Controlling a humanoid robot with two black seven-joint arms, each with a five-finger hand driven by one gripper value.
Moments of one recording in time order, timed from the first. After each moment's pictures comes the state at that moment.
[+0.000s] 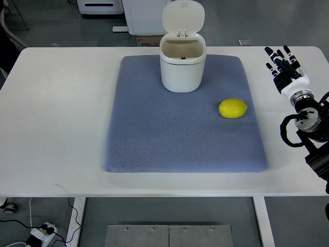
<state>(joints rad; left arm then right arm) -0.02 0.00 -0.10 -0.16 0.00 0.21 -0.11 0.76 -0.18 1.02 0.62 -0.16 0.03 0.22</state>
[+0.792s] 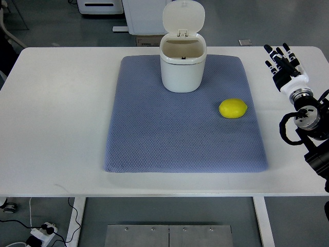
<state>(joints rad) -0.02 0.00 -0.10 -0.16 -0.01 0.21 -0.12 0.77 -0.18 1.02 0.62 -0.16 0.03 0.22</state>
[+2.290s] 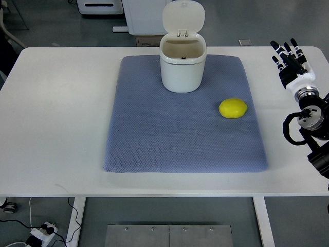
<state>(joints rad) -0.02 0.00 -0.10 -0.16 -0.01 0.21 -0.12 0.76 -0.20 1.02 0.63 -0.16 0.04 0.30</state>
